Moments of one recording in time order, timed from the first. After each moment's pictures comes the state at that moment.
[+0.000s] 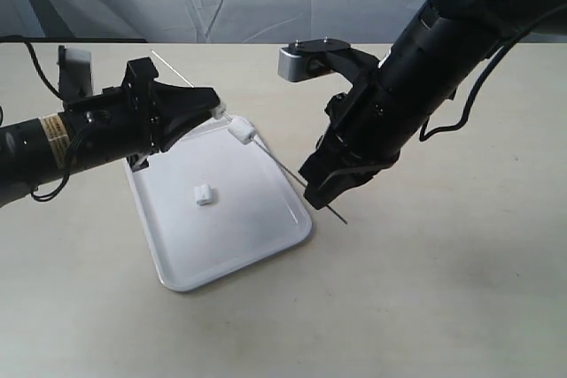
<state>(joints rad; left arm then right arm) -0.18 1.75 -0.58 0.87 -1.11 -1.65 0.51 1.71 -1.20 0.60 1.07 -0.67</state>
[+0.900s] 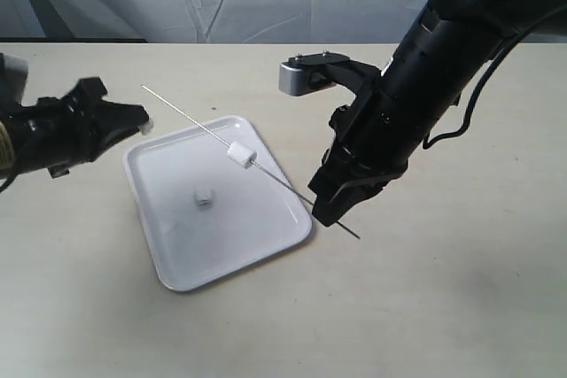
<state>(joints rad) 0.08 1.75 -0.58 1.07 -0.94 -1.58 0.51 1.71 -1.20 0.58 1.16 -0.68</state>
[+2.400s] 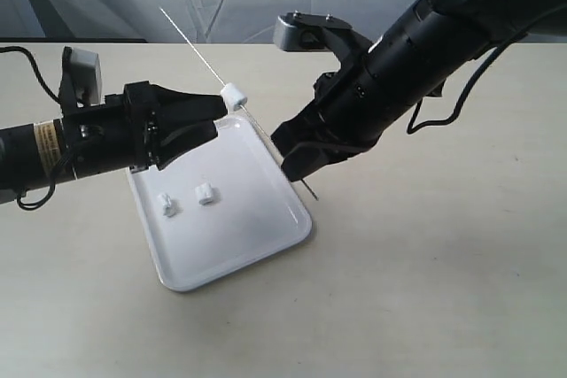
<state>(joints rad) -0.14 1.76 -0.59 1.06 -1.20 -1.57 0.51 1.71 -1.20 0.70 0.93 -0.60</state>
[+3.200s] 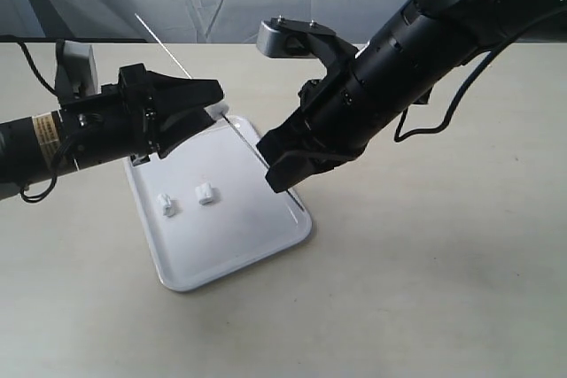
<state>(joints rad) -0.14 1.76 -0.60 1.00 -1.21 -1.61 0.55 1.71 -1.20 0.74 0.95 -0.62</state>
